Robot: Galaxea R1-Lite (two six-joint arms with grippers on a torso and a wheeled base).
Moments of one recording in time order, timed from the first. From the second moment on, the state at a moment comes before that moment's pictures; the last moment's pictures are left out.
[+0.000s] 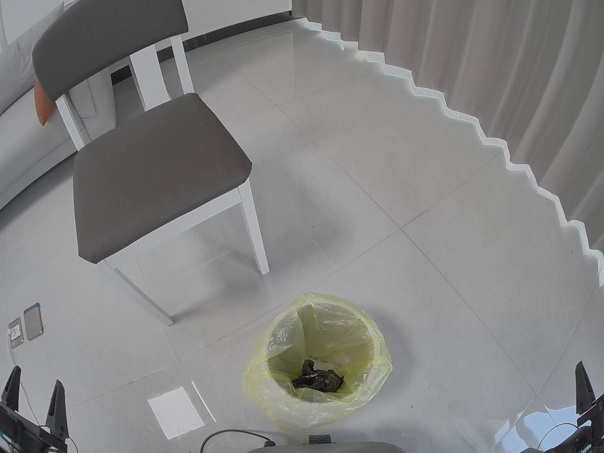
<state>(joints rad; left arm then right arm) 0.03 0.05 -0.02 -0.05 0.08 -0.02 0.00 0.01 -0.02 -0.06 -0.08 0.07</state>
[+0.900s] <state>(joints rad) 0.03 0.05 -0.02 -0.01 0.05 -0.03 0.00 0.01 -0.02 -0.06 0.04 -0.06</state>
